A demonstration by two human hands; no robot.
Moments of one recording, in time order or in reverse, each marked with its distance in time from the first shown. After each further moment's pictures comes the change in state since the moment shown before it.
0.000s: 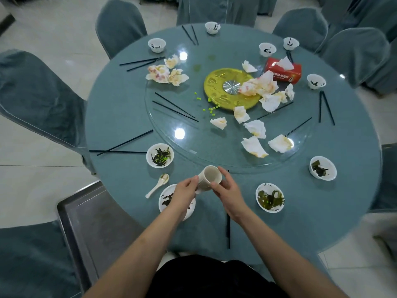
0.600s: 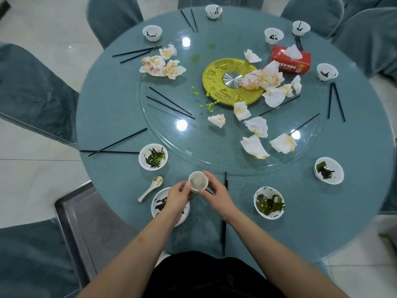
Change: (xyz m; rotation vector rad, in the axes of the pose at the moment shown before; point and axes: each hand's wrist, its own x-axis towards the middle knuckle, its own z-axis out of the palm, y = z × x) left_hand 0.041 -0.017 0.012 -0.059 0.099 -0.083; right_hand 0.041 0.018 -0.009 -0.309 -0.102 -0.025
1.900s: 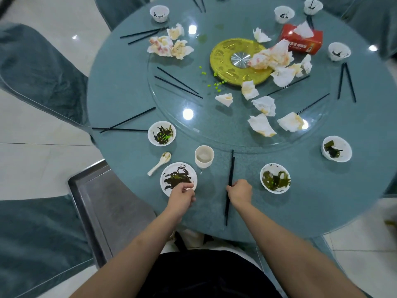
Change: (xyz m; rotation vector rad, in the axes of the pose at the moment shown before) left_hand -0.061 -0.060 -0.024 0.129 0.088 -0.096; right_hand -0.030 0.076 -0.015 -0.586 0.426 0.508
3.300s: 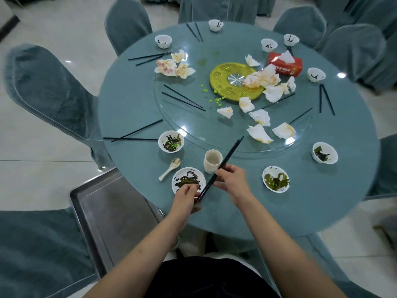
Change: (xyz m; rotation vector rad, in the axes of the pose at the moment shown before) left_hand -0.050 0.012 -0.044 -0.211 -0.108 0.068; right_hand -0.118 -0.089 -0.034 0.924 -0.266 -0.181
